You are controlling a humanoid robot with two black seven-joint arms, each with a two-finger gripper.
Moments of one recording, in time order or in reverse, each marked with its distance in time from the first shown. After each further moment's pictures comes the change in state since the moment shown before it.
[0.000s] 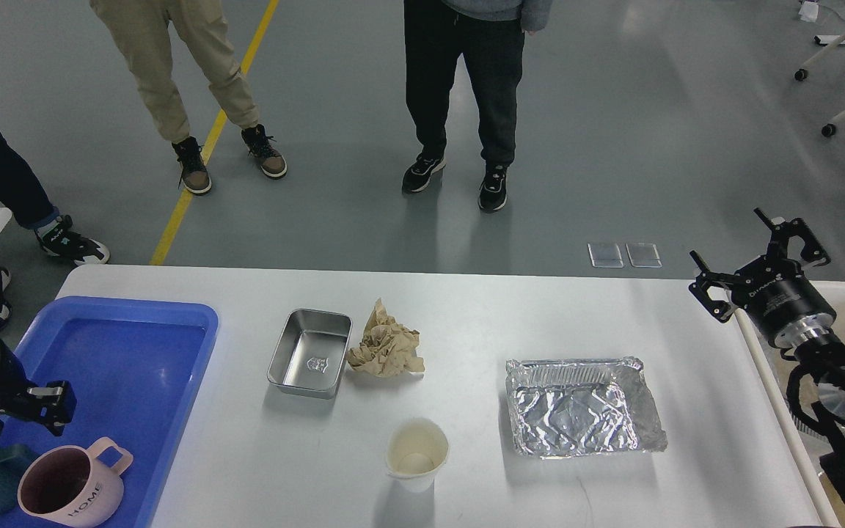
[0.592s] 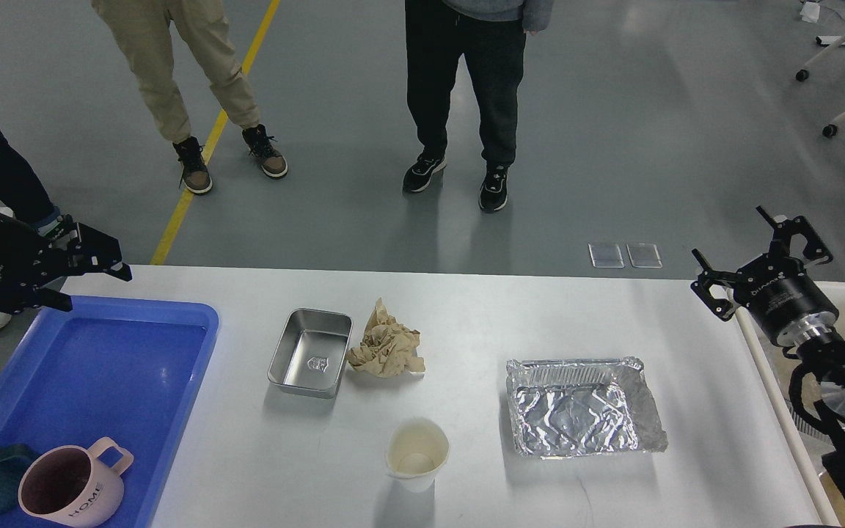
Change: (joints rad) left arm -0.054 -0.009 -0.361 0.105 -0.322 0.001 -0.003; right arm 0.000 -0.004 -0.004 0.001 0.000 0.002 0.000
